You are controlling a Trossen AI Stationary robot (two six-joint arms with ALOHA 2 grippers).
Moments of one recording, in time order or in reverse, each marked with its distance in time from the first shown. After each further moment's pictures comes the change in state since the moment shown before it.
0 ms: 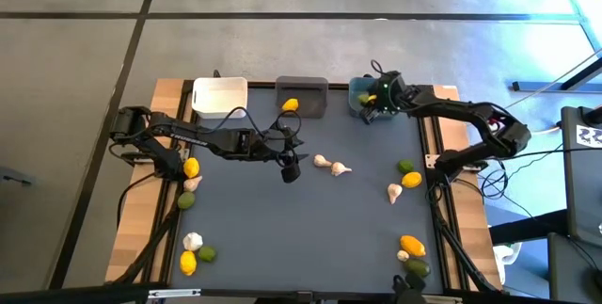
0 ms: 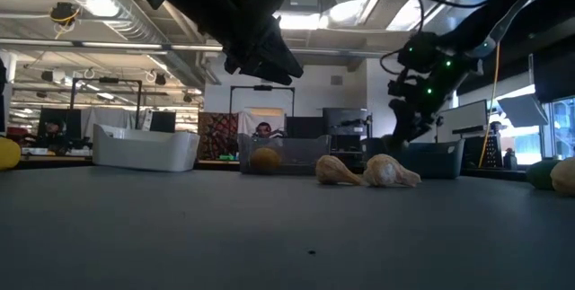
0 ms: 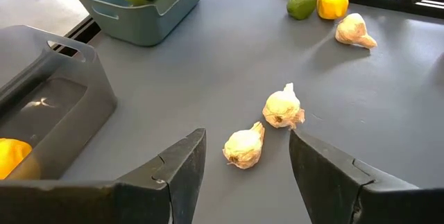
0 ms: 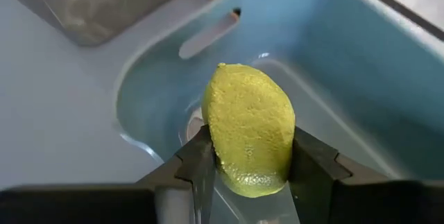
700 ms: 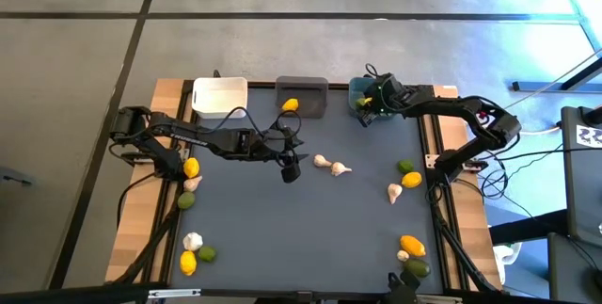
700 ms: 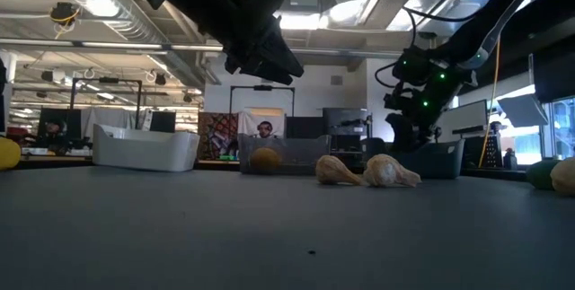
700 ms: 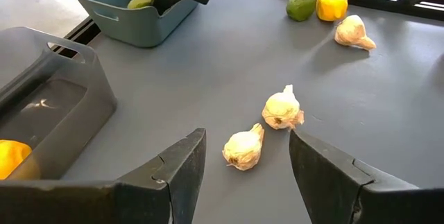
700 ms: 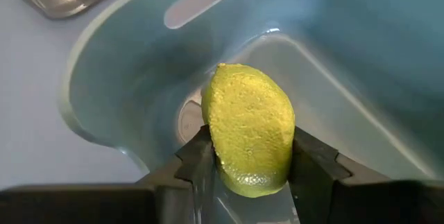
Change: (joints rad) left arm 0.000 0.000 0.000 0.005 0.000 0.001; right arm 0.000 0.099 0.000 0.047 0.010 -0.003
